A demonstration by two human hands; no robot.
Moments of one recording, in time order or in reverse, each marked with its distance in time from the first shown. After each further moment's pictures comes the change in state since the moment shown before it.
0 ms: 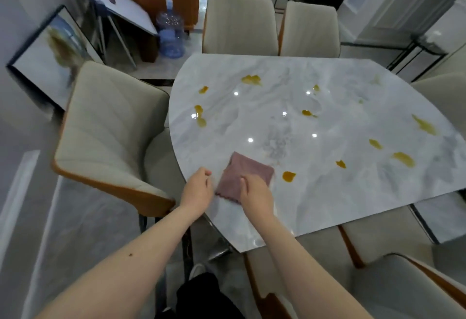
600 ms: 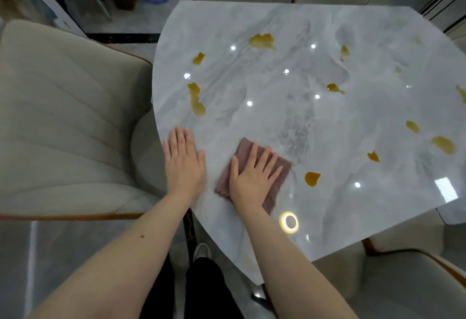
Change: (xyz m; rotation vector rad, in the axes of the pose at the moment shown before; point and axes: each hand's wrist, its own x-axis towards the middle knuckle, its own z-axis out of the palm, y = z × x) left_hand 0.123 -0.049 0.016 0.587 0.166 0.104; right_hand 0.101 -0.002 0.098 -0.296 0.134 0.309
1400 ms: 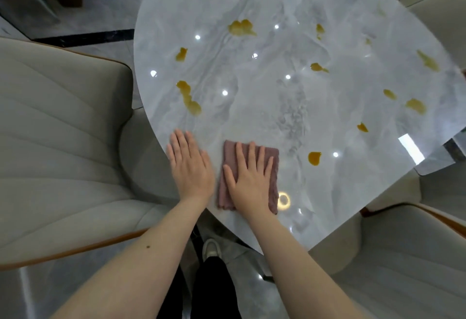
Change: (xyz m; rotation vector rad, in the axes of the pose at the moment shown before) left_hand -0.002 -0.007 0.000 -0.150 0.016 0.050; right_hand -0.034 -0.017 -0.004 -0.091 -0.084 -0.133
